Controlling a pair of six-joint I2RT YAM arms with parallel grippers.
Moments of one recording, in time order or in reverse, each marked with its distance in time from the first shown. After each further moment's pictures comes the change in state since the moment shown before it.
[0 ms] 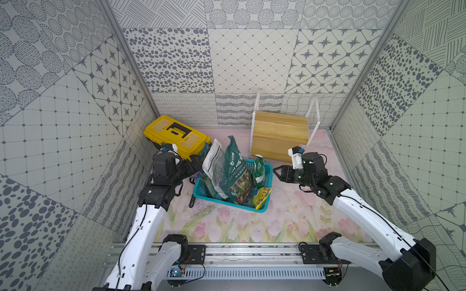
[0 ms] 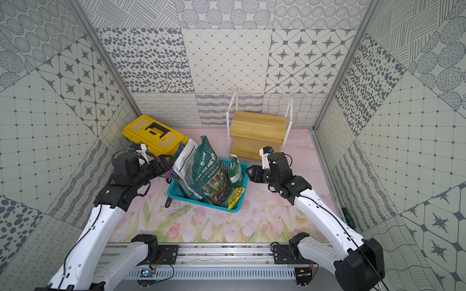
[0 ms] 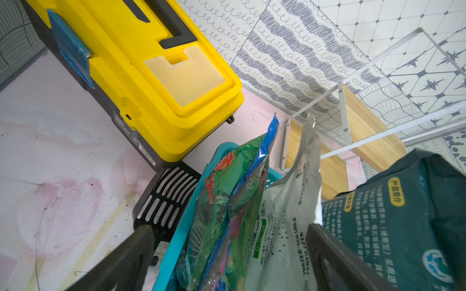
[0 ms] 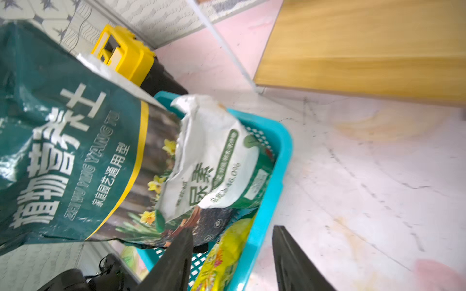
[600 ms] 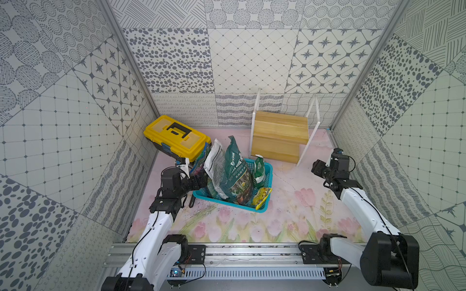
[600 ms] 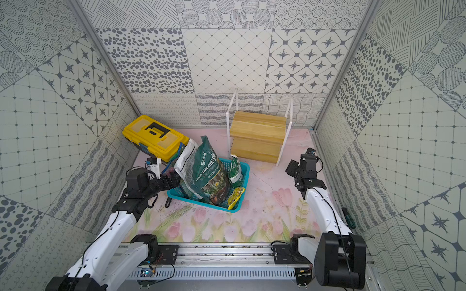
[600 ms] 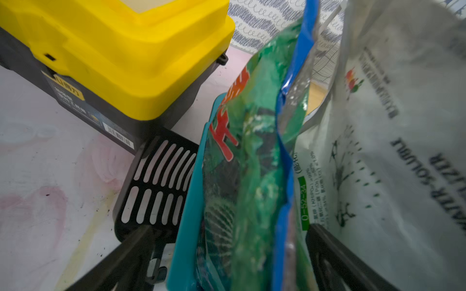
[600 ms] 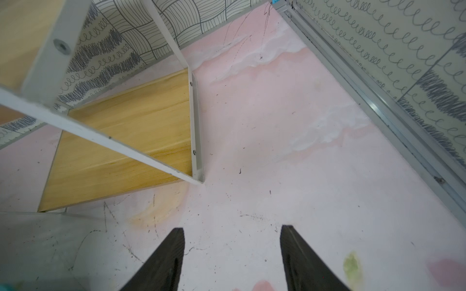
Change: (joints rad) left arm 0.035 -0.013 -0.388 0.350 0.177 0.227; right arm -0.497 0.113 -0.187 0.273 0.244 -0.179
